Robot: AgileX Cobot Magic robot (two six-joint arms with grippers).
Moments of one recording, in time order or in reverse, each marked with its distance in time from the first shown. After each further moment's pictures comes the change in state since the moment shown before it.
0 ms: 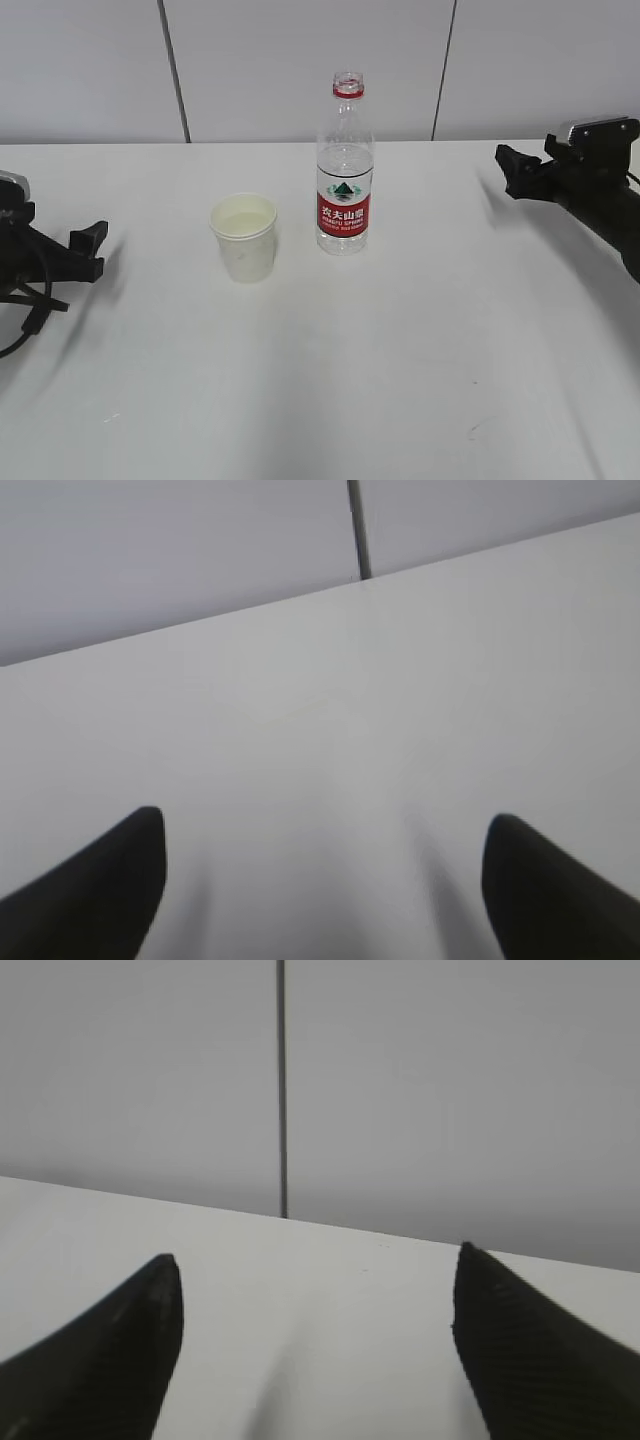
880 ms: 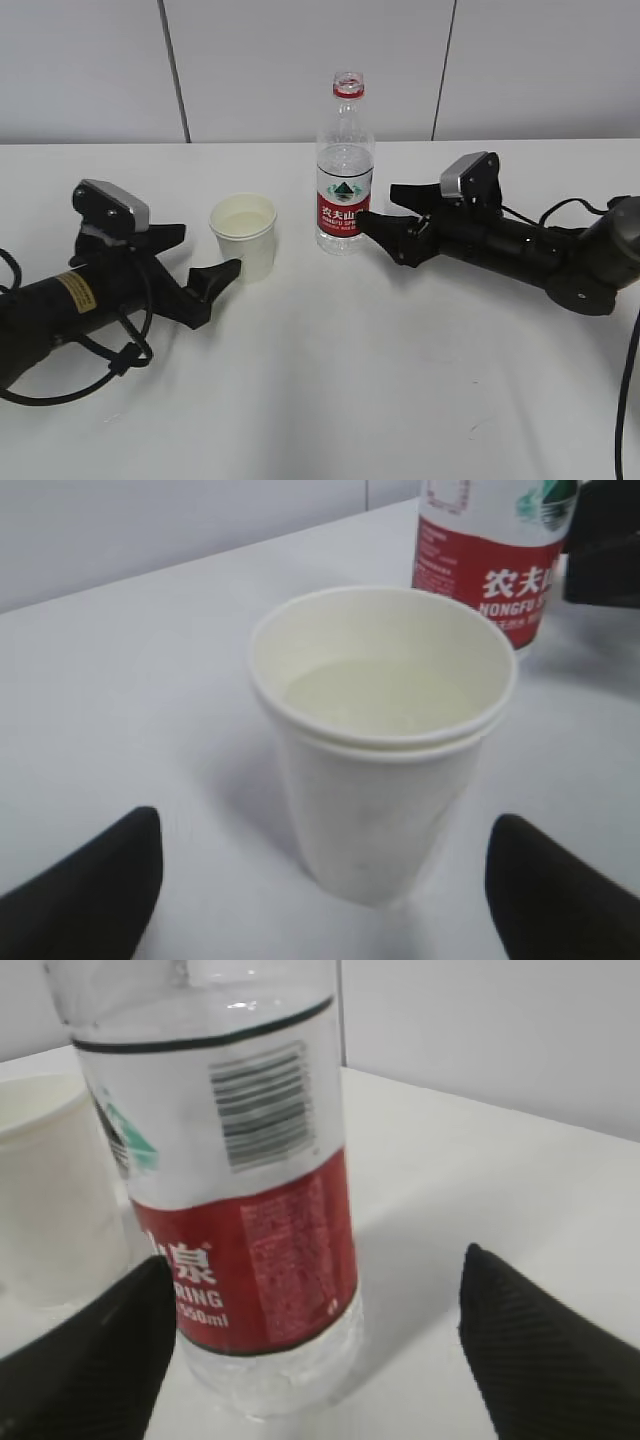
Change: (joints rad) left arm -0.243 0.060 -0.040 0.298 -0.038 -0.207; right arm 0.228 0.021 0.052 -0.432 -0.123 0.228
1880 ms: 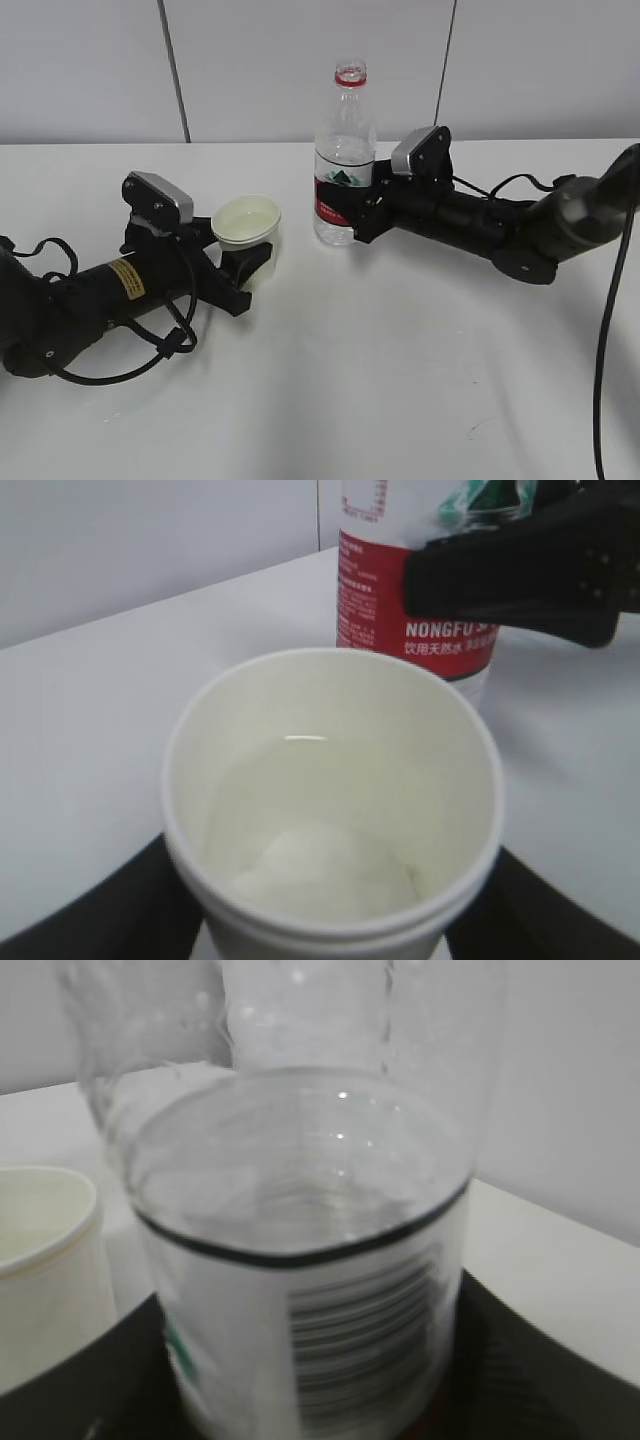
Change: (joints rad) left arm -0.064 0.106 -0.158 0.021 -0.015 -0.013; right arm 0.111 0.040 -0.188 0.028 0.050 0.018
